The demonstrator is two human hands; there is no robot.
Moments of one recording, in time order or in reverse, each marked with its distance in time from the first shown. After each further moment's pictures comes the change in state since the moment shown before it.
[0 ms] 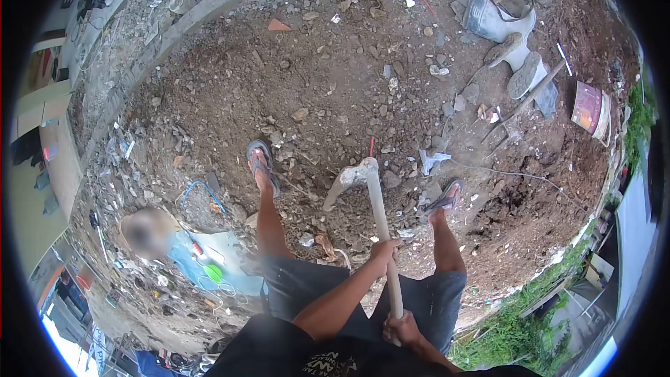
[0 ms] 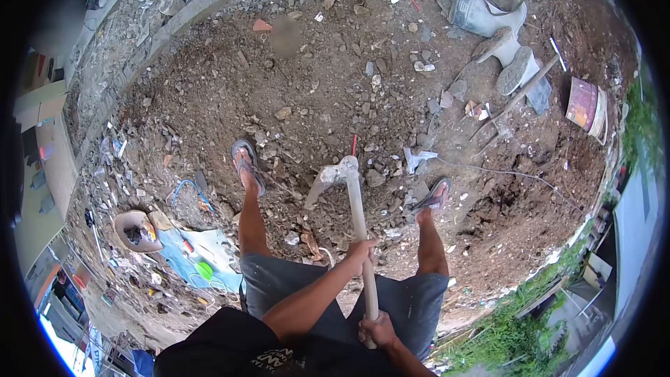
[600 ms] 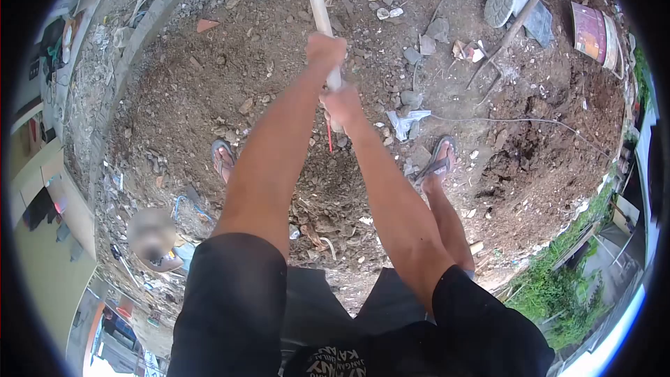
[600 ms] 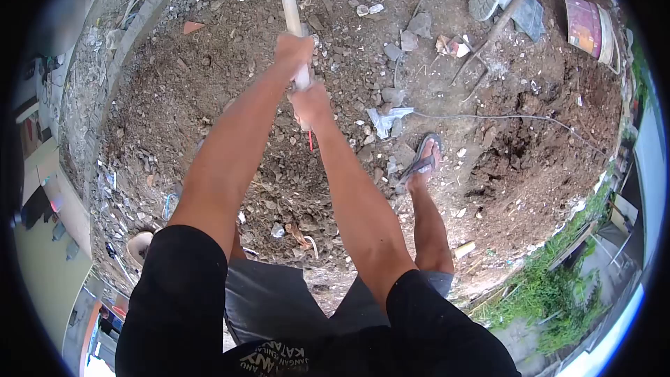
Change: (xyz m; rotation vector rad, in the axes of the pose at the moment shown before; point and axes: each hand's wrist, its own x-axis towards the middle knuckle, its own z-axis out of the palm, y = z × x) left_hand 0.070 0.370 0.179 0.956 0.424 0.797; right_hand 0.284 -0.383 0.084 -0.287 0.067 -0.744
